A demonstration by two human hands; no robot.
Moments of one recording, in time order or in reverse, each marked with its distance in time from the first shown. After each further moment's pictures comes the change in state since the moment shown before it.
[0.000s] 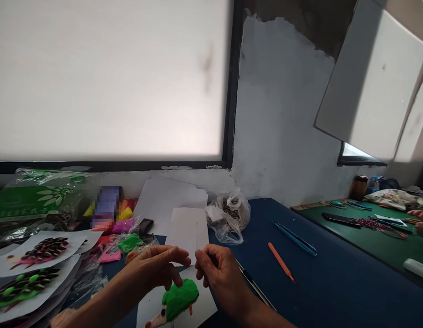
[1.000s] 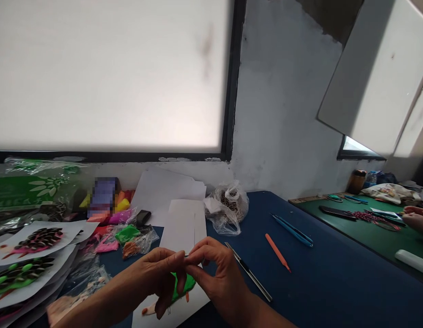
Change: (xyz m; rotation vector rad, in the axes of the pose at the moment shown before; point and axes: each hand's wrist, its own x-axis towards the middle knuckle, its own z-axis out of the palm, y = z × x) left_hand -0.005 -0.005 0.022 0.273 -0.209 -0.103; right_hand -0.012 0.002 0.001 -0.063 0.026 -0.252
